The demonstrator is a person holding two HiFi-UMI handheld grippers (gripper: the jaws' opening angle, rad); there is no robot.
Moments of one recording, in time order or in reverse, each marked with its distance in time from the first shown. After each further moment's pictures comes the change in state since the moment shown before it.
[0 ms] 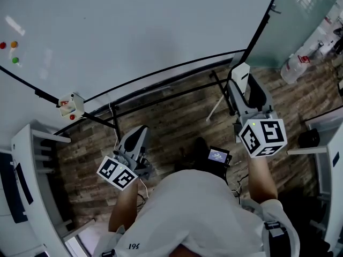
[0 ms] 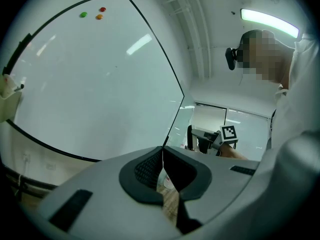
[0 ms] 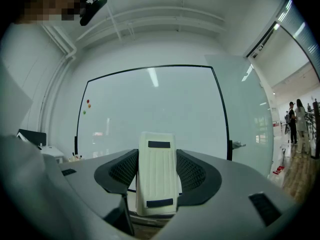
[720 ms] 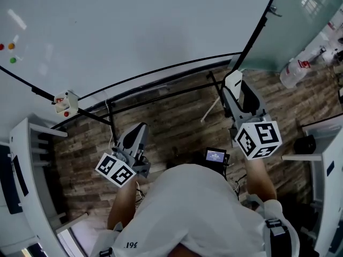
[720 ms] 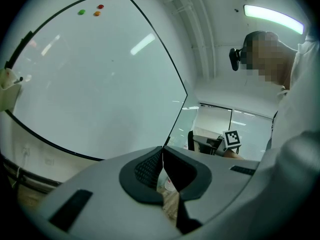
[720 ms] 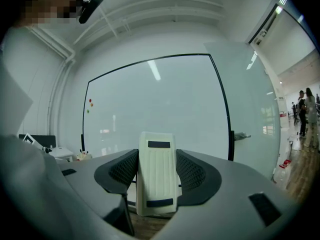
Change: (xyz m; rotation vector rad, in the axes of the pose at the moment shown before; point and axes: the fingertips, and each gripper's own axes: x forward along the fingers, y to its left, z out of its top) left arm 0.043 -0.031 -0.012 -0.033 -0.008 0.053; right arm -0.004 -0.044 -0.023 0.042 0.081 0.089
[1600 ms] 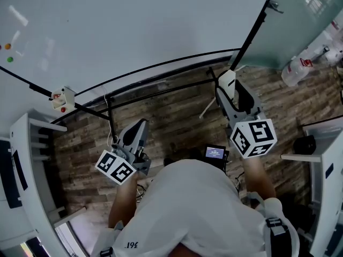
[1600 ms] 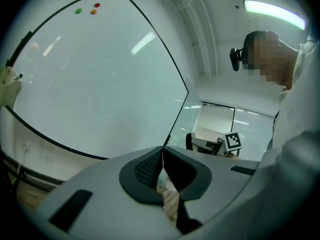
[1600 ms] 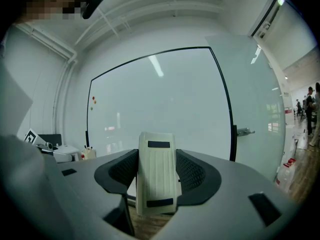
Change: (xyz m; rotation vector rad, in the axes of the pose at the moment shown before) left arm 0.022 -0.023 -0.014 -0.001 0.006 0.027; right arm -0.001 -0.016 -0.021 0.002 0.043 0.057
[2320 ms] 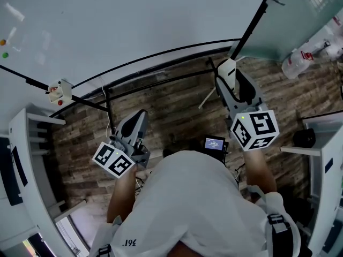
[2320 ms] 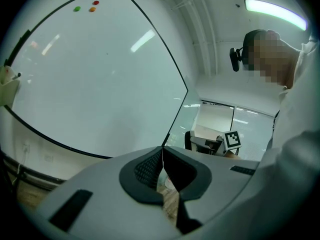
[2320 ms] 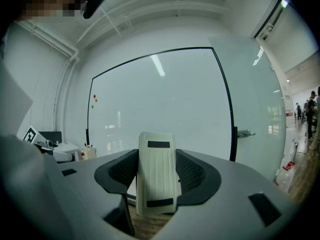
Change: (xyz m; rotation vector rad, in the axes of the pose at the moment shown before) left arm 0.004 -0.003 -0.002 0.001 0.020 -0.009; right arm 0.002 0.002 0.002 -0.026 0.004 0.002
